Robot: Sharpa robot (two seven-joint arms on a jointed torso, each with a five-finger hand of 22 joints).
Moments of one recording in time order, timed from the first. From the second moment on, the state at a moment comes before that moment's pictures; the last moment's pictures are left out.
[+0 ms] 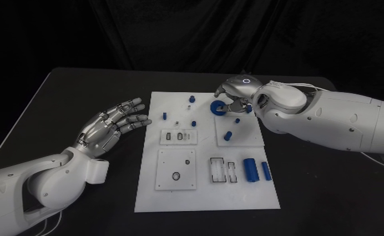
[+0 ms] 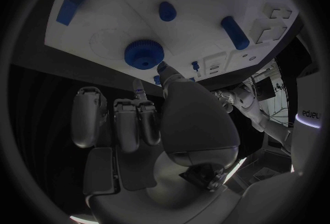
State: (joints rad) left arm 1.18 -1.13 -0.21 1.72 0.14 0.06 0.68; left_hand 1.32 0.14 0.28 0.11 0.66 0.56 0.13 0.19 0.07 0.24 0.26 0.63 0.07 0.46 0.24 0.72 0.16 0.13 0.45 0.29 0.49 0.26; right arm 1.43 -0.73 -0.24 1.42 -1.70 -0.33 -0.16; right_hand 1.31 -0.10 0.16 0.21 0.17 0.83 0.14 0.07 0.19 1.46 0.05 1.57 1.31 1.47 0.00 1.57 1.31 0.05 1.40 0.11 1.39 1.31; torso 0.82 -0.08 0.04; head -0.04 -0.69
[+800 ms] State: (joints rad) left arm 1.18 -1.13 -0.21 1.71 0.14 0.06 0.68; left_hand 1.32 0.14 0.28 0.11 0.66 0.56 0.13 0.19 0.07 0.24 0.26 0.63 0.07 0.46 0.24 0.72 0.16 0.13 0.44 0.28 0.49 0.26; right arm 1.43 -0.71 -0.24 1.39 -1.70 -0.26 -0.17; right_hand 1.33 -0.08 0.16 0.20 0.27 0.85 0.15 0.08 0.17 1.46 0.05 1.57 1.31 1.47 0.00 1.57 1.31 0.05 1.41 0.11 1.39 1.31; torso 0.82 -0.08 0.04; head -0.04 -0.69
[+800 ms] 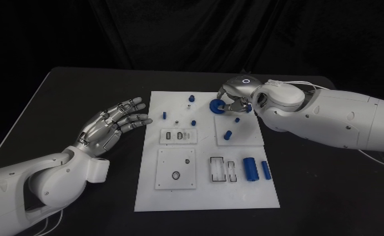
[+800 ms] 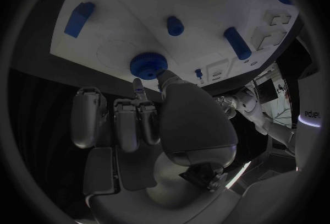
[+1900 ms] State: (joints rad) left arm 1.18 -1.12 -0.21 1.71 0.14 0.07 0.68; left_hand 1.32 0.15 0.28 0.11 0.66 0.56 0.14 0.19 0.07 0.24 0.26 0.63 0.07 0.45 0.24 0.72 0.16 0.13 0.44 0.28 0.49 0.26; right arm 1.42 -0.70 -0.24 1.36 -1.70 -0.24 -0.16; right_hand 1.33 -0.08 0.16 0.19 0.24 0.93 0.13 0.11 0.16 1.46 0.05 1.57 1.31 1.47 0.00 1.57 1.31 0.05 1.41 0.11 1.38 1.31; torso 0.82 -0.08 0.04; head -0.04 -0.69
